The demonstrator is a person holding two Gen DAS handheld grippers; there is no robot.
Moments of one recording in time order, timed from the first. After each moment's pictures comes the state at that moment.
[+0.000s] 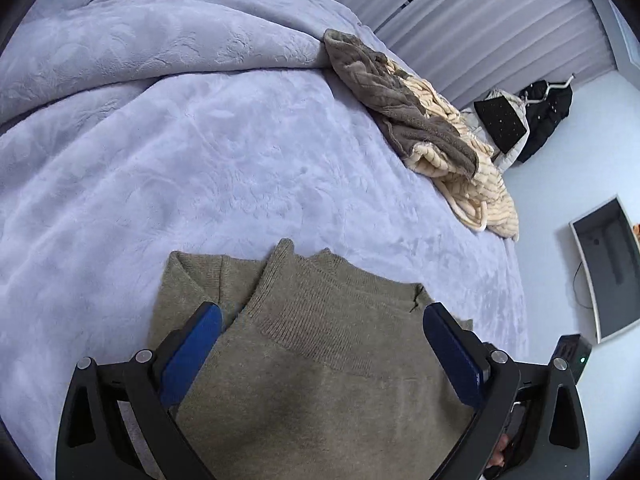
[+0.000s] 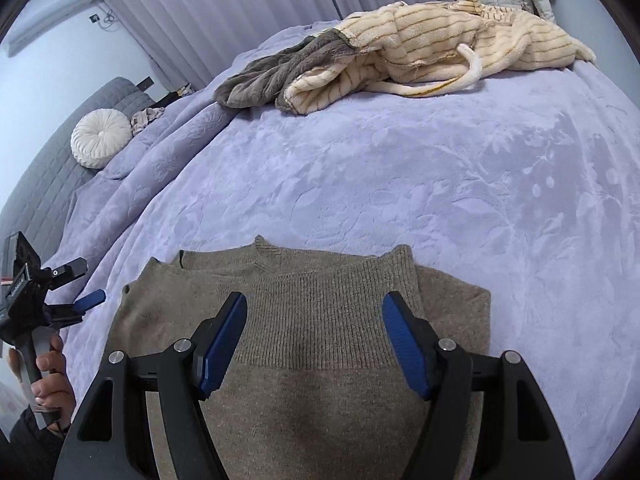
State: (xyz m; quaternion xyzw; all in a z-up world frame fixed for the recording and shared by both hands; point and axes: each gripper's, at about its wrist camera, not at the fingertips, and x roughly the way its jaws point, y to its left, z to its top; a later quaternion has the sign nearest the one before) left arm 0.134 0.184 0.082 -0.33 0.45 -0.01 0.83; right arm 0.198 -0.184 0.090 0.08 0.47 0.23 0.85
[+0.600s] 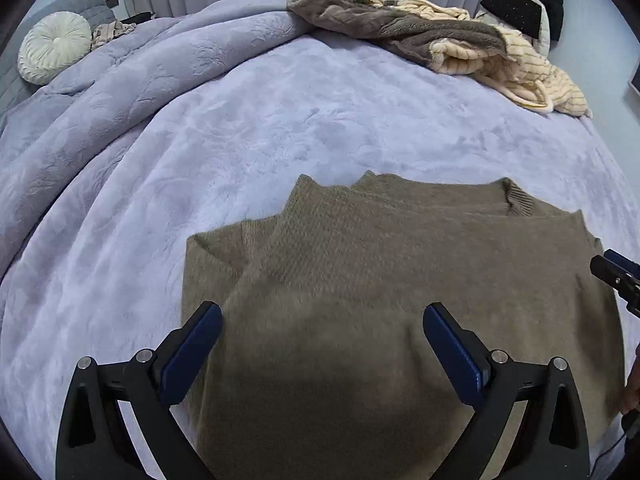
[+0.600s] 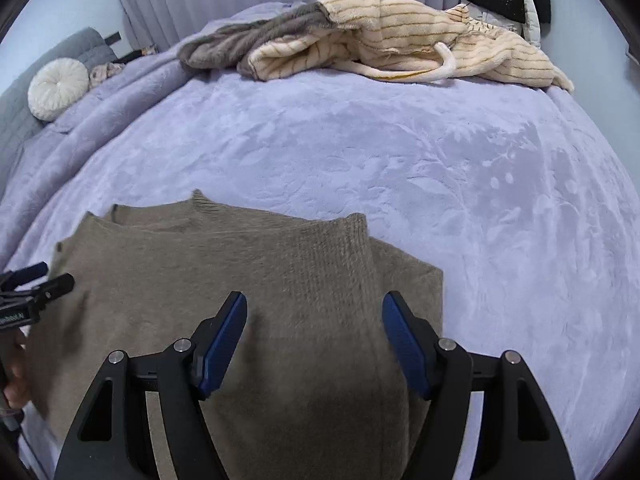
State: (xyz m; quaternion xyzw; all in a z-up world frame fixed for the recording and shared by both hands) left arm 0.121 0.118 0.055 -0.08 0.51 0.06 0.86; right arm 0.184 -0.188 0.077 -0.02 0.49 0.15 0.86
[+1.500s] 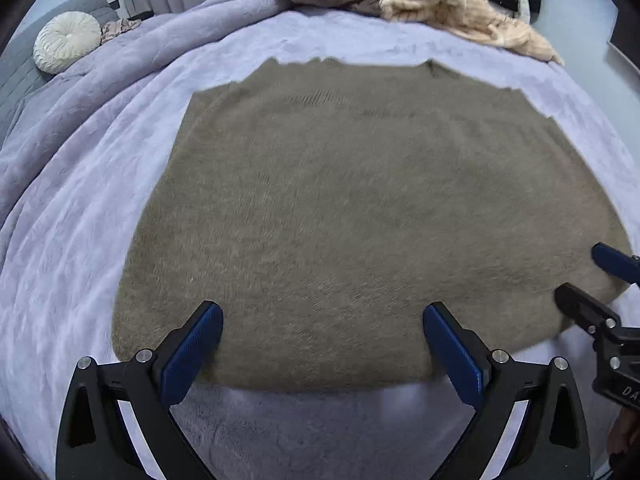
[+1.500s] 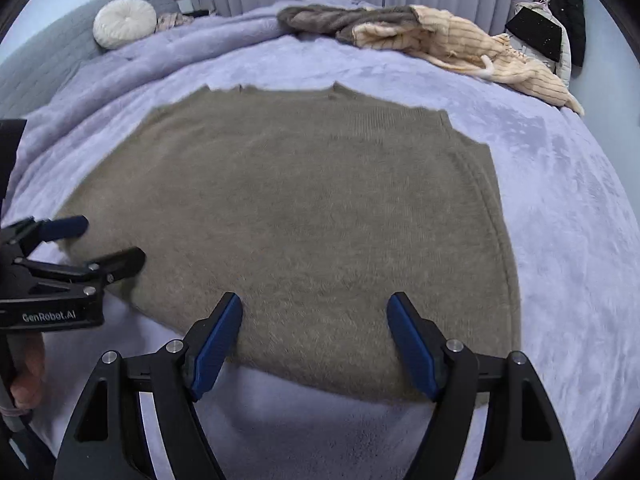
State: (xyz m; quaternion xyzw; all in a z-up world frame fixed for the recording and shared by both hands) left arm -0.010 0.047 0.022 -0.06 0.53 0.07 0.84; right arm 0.012 -0.152 0.055 -0.12 0.48 0.19 0.85
